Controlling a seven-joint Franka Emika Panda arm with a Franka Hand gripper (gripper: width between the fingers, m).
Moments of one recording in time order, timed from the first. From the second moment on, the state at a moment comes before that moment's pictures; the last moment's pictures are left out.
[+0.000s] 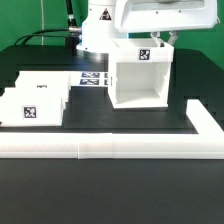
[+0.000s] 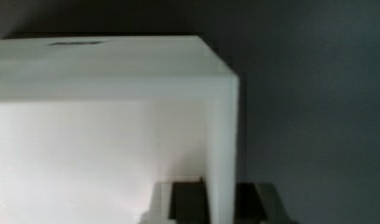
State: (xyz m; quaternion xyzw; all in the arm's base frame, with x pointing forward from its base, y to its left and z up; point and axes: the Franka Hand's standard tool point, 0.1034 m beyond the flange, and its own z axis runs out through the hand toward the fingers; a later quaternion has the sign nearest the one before) arm 0.418 0.106 0.095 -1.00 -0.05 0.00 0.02
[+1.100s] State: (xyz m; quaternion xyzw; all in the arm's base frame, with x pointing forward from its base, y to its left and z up) arm 0.534 0.083 0.096 -1.00 -0.06 -0.05 0.03
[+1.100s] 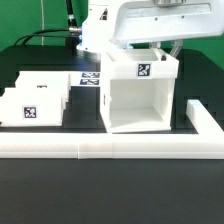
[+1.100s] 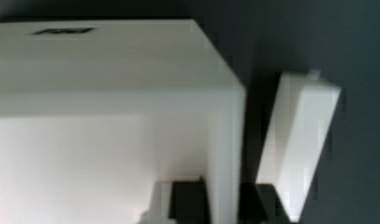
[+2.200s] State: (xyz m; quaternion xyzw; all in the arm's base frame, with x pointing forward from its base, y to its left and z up) arm 0.577 0.104 0.097 -0.95 0.30 -0.06 0.06
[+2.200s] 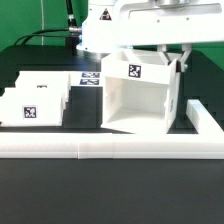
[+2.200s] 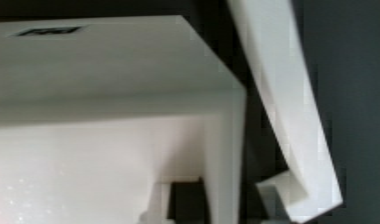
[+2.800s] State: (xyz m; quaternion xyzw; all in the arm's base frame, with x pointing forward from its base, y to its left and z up) arm 0.587 0.103 0.101 -0.90 0.43 -0.05 0.07
